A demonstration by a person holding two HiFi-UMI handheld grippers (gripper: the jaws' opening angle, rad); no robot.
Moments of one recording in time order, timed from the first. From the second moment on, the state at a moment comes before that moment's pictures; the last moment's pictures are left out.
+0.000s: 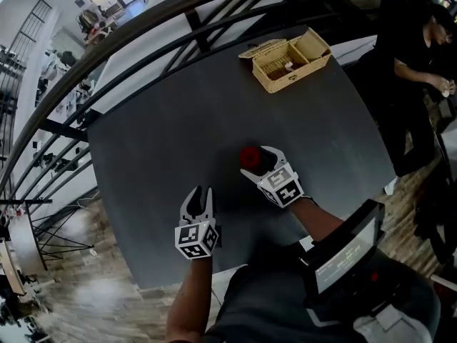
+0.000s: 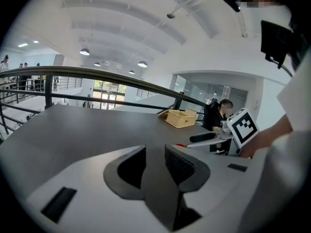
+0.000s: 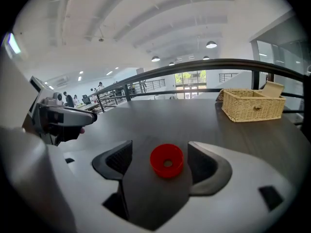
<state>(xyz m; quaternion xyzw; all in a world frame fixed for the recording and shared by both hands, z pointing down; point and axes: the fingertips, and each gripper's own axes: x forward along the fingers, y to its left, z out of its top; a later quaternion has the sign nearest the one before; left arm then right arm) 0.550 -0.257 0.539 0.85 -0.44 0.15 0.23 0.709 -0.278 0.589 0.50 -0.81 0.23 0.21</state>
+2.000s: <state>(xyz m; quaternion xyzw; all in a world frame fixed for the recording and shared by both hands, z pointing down) 0.372 -0.077 0.415 0.76 -0.62 -0.02 0.19 0.496 -0.172 0.445 0.31 -0.93 0.13 0.17</state>
